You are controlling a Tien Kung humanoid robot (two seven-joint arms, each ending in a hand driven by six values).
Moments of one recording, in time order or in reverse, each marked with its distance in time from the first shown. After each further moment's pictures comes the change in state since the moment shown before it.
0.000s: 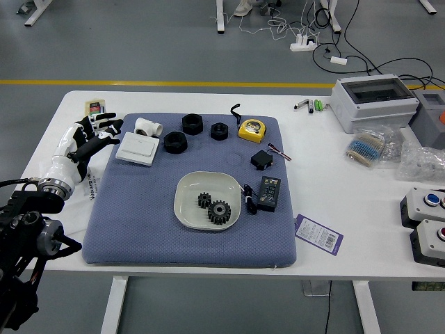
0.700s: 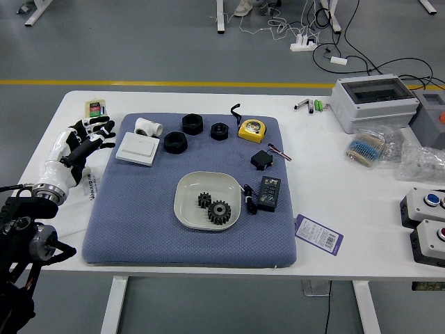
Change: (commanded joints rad) left arm 0.022 -0.004 -0.034 0.006 -0.002 -0.031 -0.018; right arm 0.002 0.002 0.001 0.000 -0.002 0.000 -0.001
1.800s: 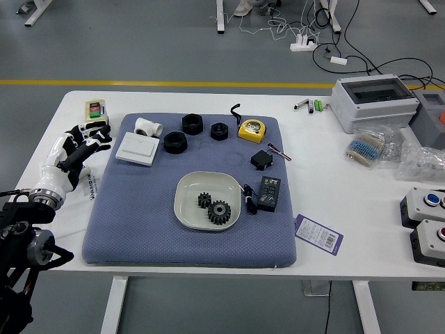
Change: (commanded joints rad) left arm 0.019 0.001 -0.013 0.010 0.003 -0.006 -0.010; right arm -0.009 0.003 -0.005 0.000 0.001 0.000 -0.001
